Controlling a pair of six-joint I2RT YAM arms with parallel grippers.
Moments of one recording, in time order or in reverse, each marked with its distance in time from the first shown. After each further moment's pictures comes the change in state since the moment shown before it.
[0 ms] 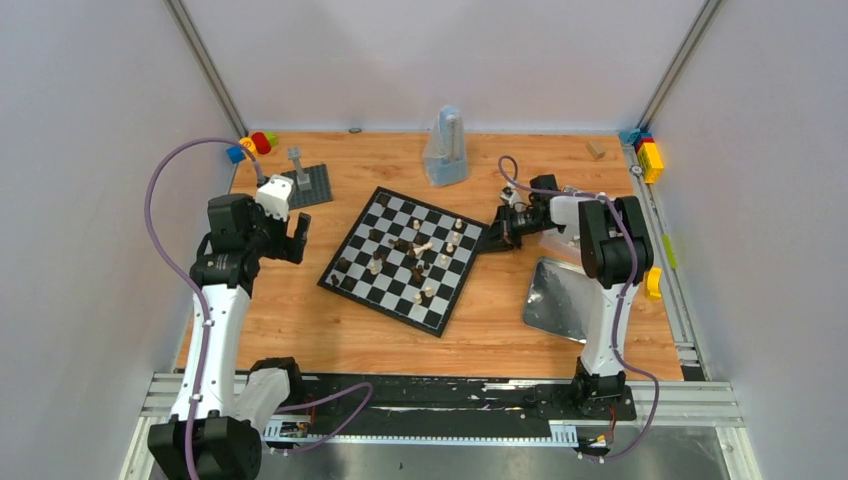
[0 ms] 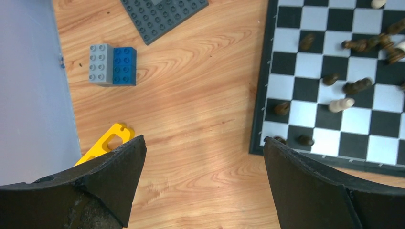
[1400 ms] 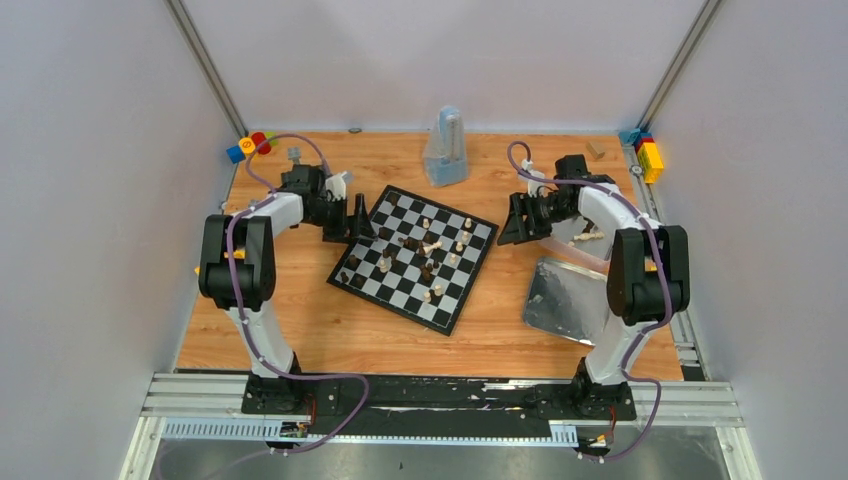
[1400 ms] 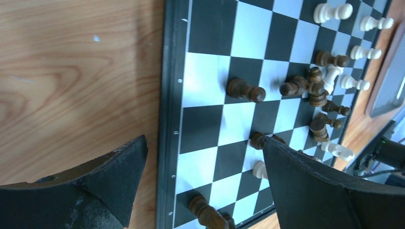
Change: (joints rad) left arm -0.179 0.963 0.276 0.174 0.415 -0.392; right arm -0.084 -0.328 0.008 -0.381 0.240 -0.518
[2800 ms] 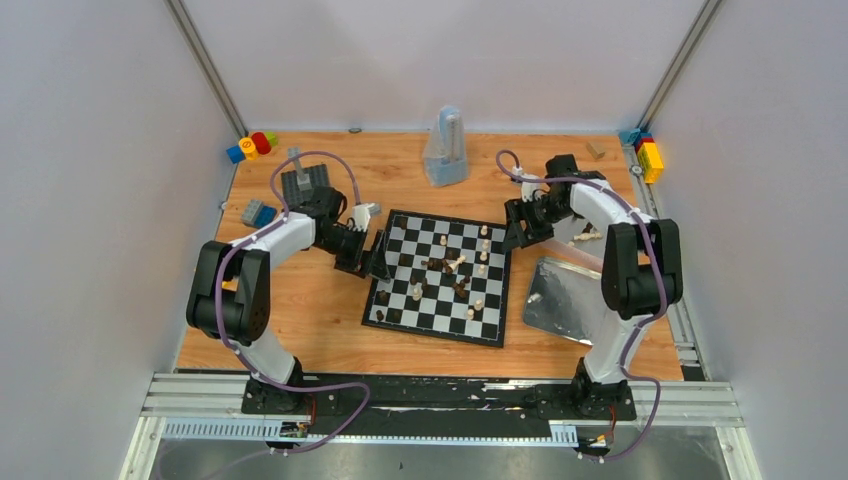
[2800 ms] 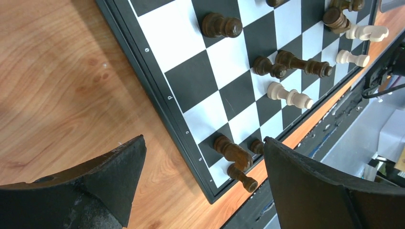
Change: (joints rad) left arm -0.171 -0.222 -0.187 -0.193 0.039 0.130; right arm 0.037 0.026 0.051 -0.080 0.193 -0.077
